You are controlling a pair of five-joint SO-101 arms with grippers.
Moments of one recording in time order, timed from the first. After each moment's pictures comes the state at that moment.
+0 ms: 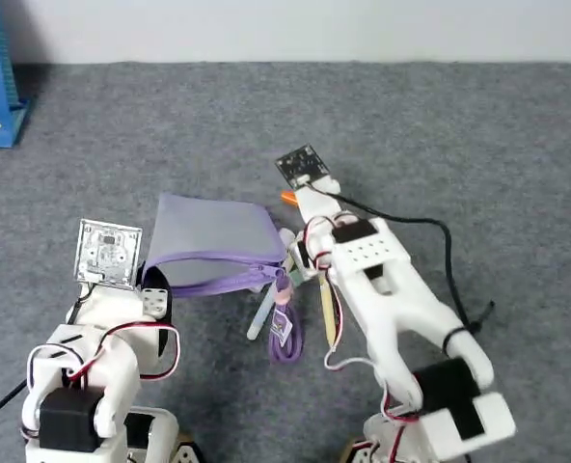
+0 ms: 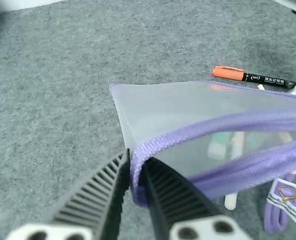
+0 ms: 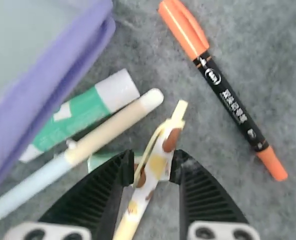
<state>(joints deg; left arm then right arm) 0.0 -81.0 55.2 78.5 0.6 -20.7 -2.1 32.4 43.9 9.2</state>
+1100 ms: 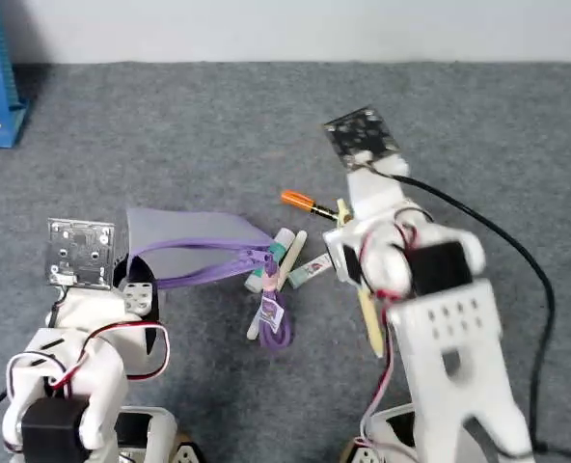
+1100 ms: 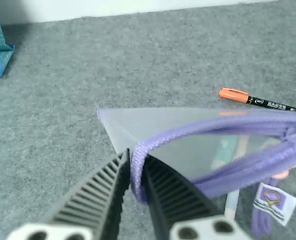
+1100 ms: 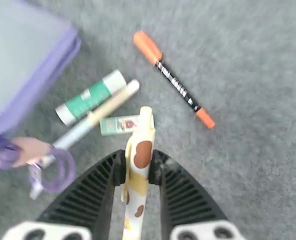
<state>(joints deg) -2.6 -77.3 45.0 82.1 2.7 -17.3 -38.1 18.6 80.9 6.0</state>
